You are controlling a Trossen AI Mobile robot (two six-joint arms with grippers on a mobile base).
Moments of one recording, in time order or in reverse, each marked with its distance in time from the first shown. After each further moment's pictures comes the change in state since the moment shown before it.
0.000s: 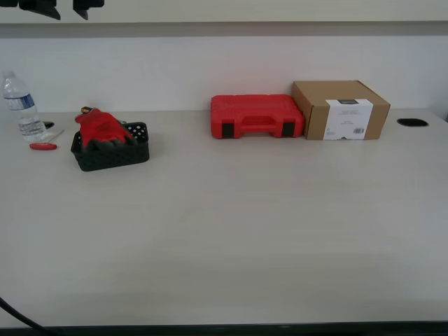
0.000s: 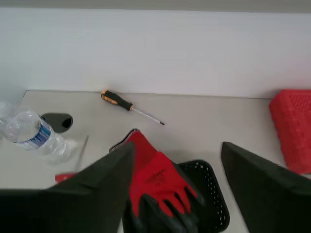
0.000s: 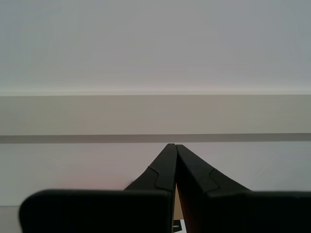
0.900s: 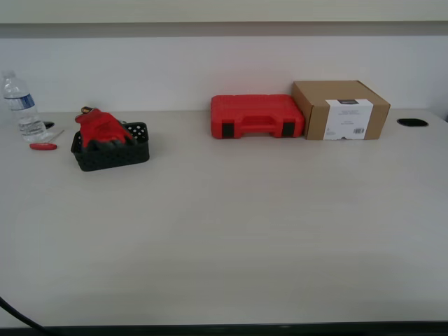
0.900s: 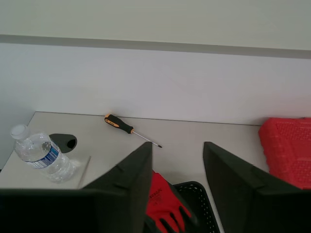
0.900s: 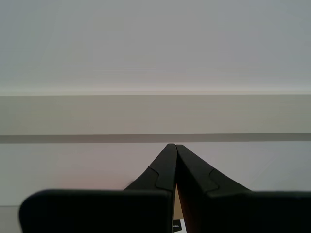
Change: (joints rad) arm 0 0.000 0.000 0.000 0.000 0.000 0.000; arm 1 -0.001 -0.087 0.001 0.007 0.000 -0.024
